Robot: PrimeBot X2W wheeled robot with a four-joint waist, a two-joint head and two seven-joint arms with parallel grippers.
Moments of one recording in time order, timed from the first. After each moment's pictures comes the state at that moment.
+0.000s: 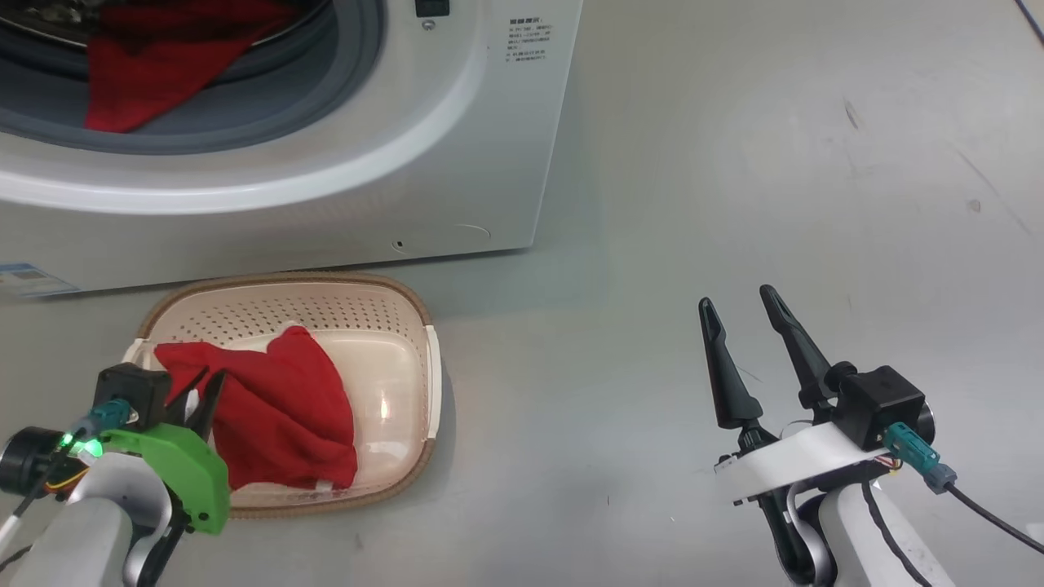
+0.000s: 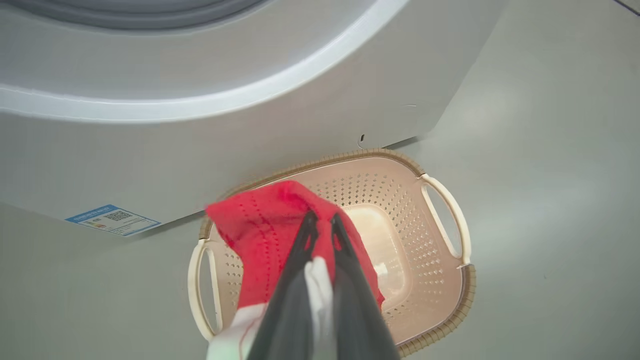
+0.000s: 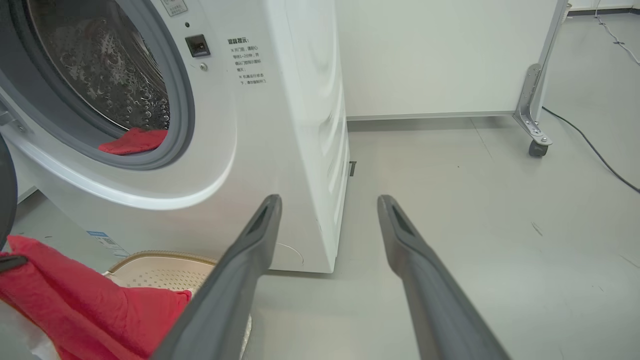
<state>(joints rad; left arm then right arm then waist) -0.30 0.36 -0.36 0.46 -0.47 -0.11 0.00 -0.11 -0.05 0.28 0.12 0.31 0.11 -0.25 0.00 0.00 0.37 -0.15</state>
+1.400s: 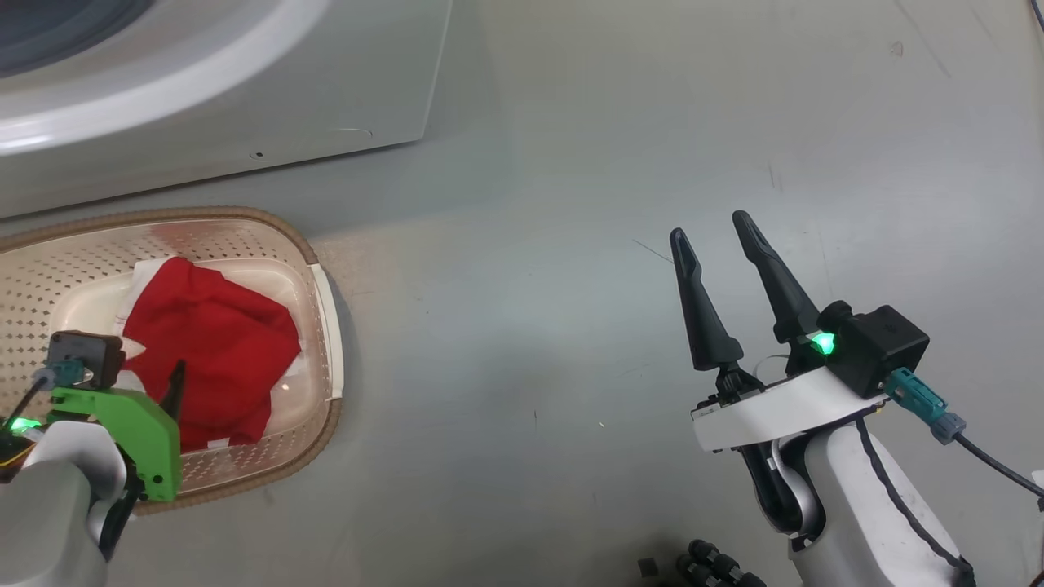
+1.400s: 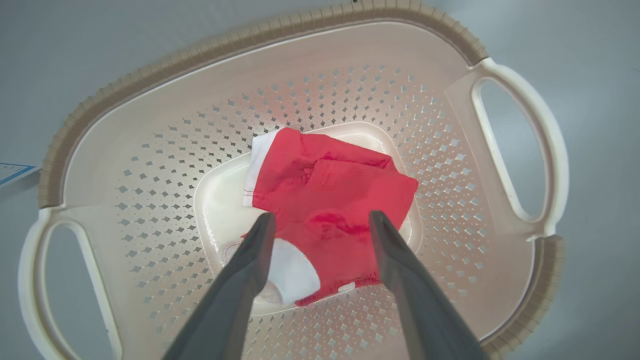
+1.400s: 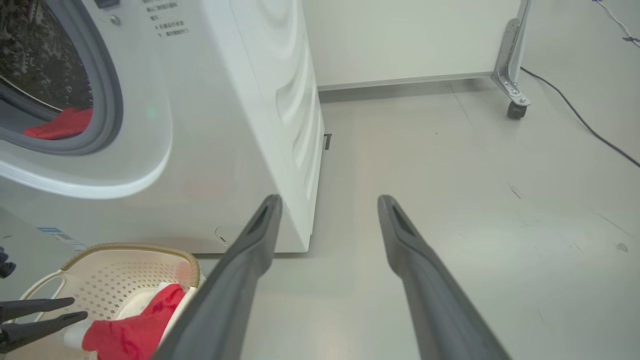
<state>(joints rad) -0.50 0.37 -0.37 0.80 -0.45 -0.12 0.02 -0.23 -0.05 0.33 0.07 0.39 0.07 -0.25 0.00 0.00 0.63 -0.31</state>
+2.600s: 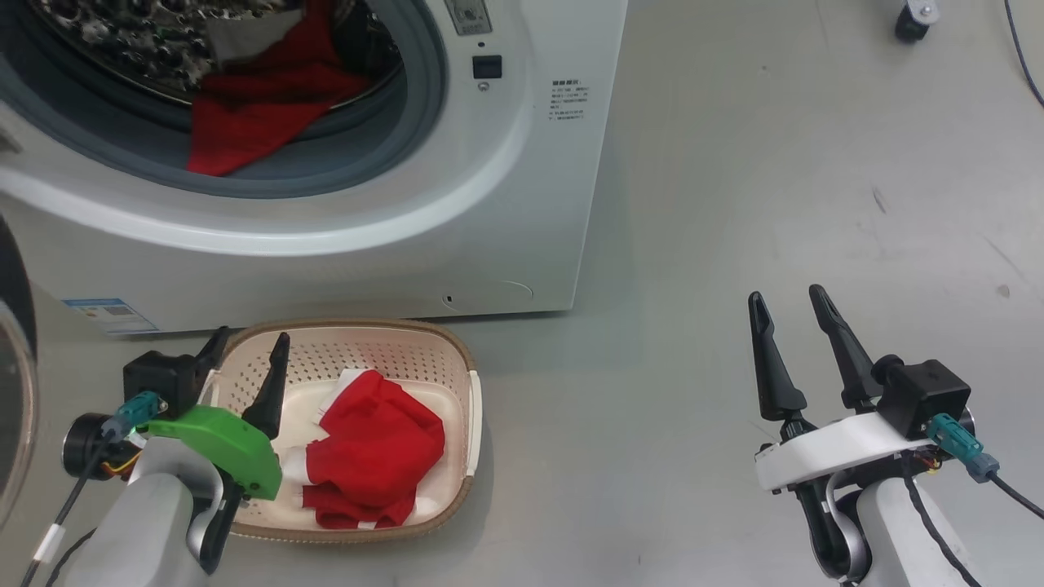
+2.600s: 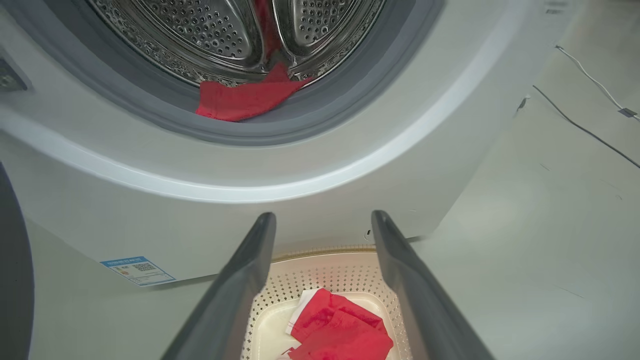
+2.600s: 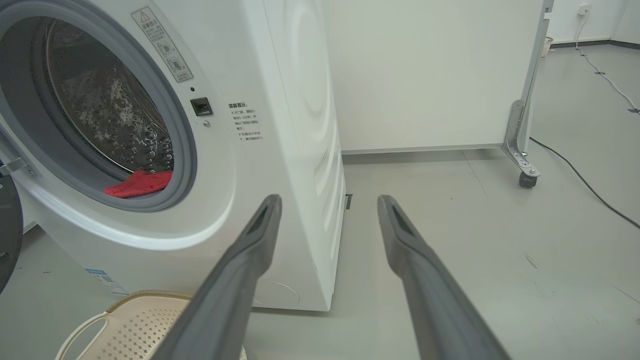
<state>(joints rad) -0.44 0.21 -0.38 0.73 -0.51 -0.12 -0.25 -0.13 -0.07 0.19 0.18 0.35 0.08 -0.25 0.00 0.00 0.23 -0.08</state>
